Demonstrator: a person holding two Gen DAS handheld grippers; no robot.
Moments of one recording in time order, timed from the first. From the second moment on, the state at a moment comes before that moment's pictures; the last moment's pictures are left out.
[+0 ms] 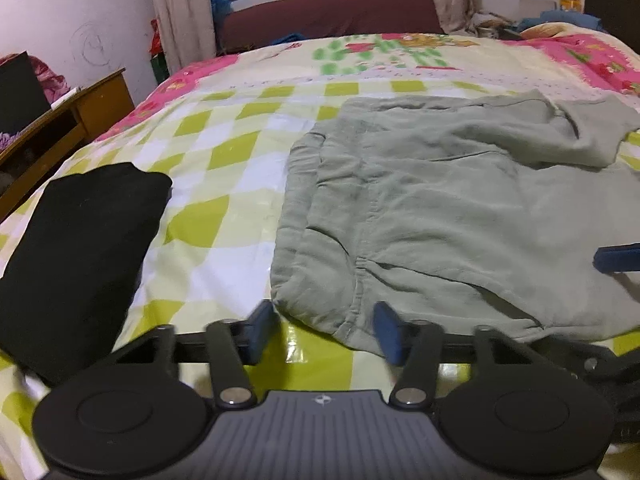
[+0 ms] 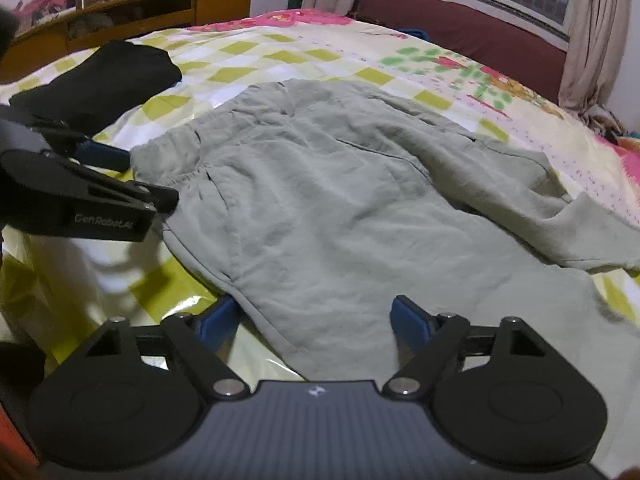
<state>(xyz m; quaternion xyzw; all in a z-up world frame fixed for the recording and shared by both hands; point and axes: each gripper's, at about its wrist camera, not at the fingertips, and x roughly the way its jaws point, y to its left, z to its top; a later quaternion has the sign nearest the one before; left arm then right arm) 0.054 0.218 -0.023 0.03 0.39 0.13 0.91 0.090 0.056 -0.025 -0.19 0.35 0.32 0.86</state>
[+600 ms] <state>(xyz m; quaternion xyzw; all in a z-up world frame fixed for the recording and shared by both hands) 0.060 0.249 -0.022 -0.09 0.37 0.13 0.92 0.087 0.084 -0.026 -0.20 0.34 0.37 0.84</state>
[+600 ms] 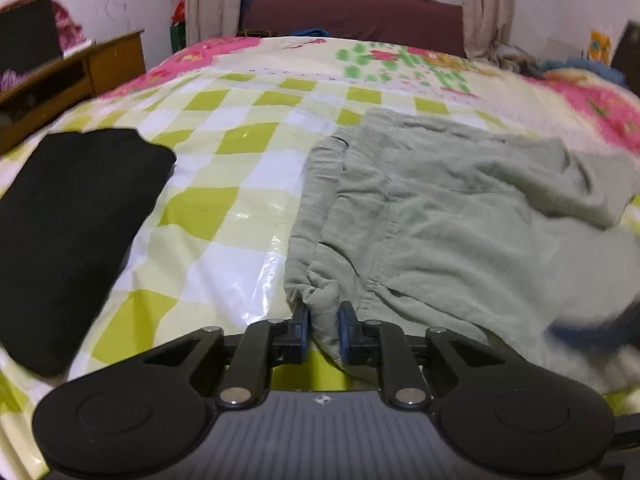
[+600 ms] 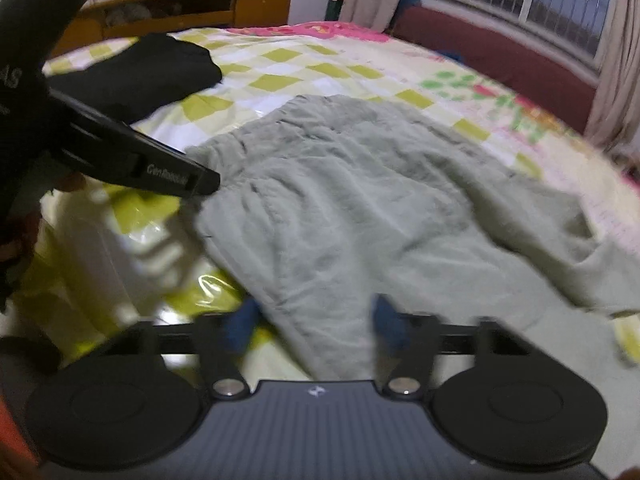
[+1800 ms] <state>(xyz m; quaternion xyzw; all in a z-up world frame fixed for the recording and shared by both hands) 0.022 0.132 0.026 0.01 0.35 0.04 0.94 0.083 -0.266 0.010 0.09 0.38 -0.03 0.92</state>
